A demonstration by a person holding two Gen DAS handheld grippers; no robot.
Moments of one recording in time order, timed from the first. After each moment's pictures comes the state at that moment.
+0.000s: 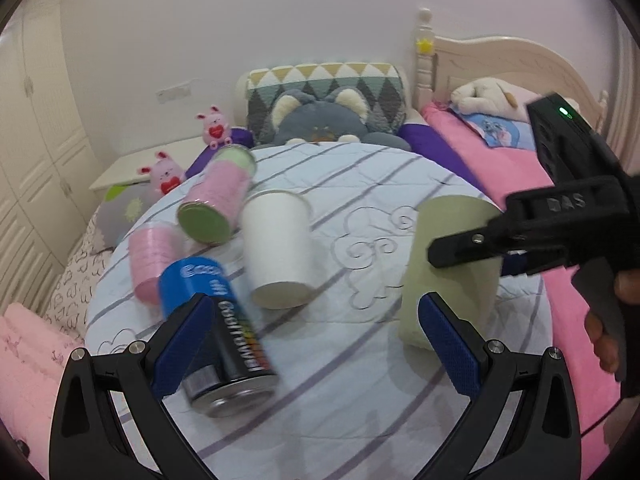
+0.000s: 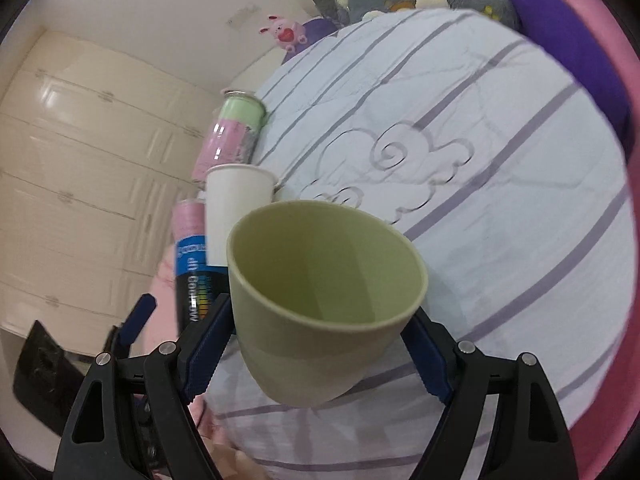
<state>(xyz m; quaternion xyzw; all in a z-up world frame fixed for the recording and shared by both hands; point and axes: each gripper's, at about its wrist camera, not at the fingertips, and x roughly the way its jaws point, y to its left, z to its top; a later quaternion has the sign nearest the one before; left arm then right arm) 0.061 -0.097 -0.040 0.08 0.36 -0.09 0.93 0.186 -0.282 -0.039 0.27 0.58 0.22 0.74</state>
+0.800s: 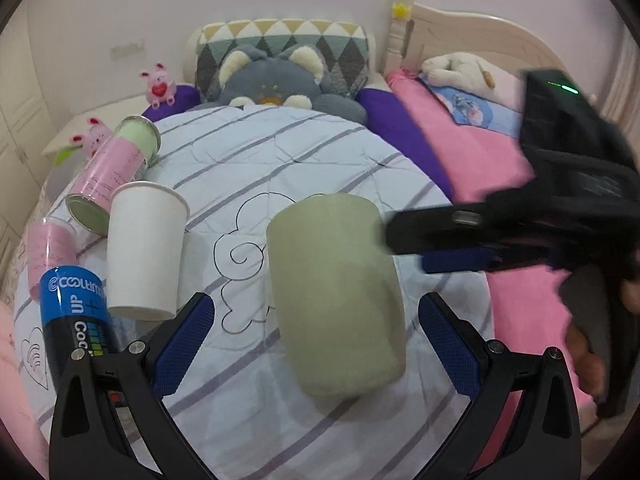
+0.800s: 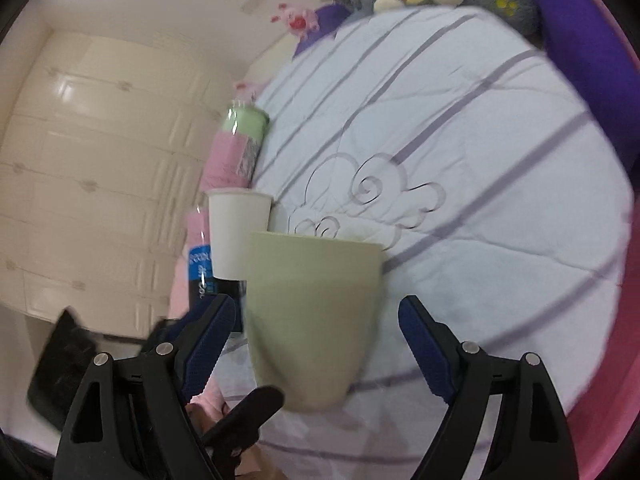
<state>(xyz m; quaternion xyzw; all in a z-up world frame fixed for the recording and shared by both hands) 0.115 -0.173 -0.052 0.02 0.45 -0.14 0.88 0.212 -0.336 -0.049 0.31 0.58 0.27 0.70</state>
